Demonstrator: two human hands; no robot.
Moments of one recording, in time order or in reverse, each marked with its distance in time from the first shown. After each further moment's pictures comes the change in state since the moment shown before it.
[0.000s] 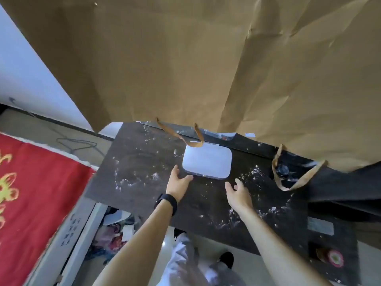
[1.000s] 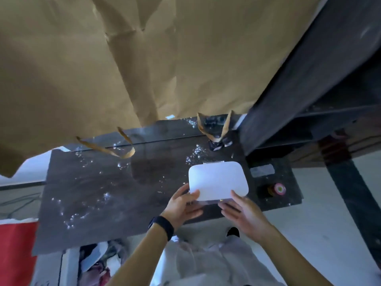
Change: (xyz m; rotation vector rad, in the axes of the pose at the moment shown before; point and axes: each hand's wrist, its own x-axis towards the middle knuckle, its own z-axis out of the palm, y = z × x) left_hand -0.110 -0.003 0.090 -0.172 -0.659 -0.275; right_hand -0.129 0.119 -0.090 1.298 -0.082 0.335
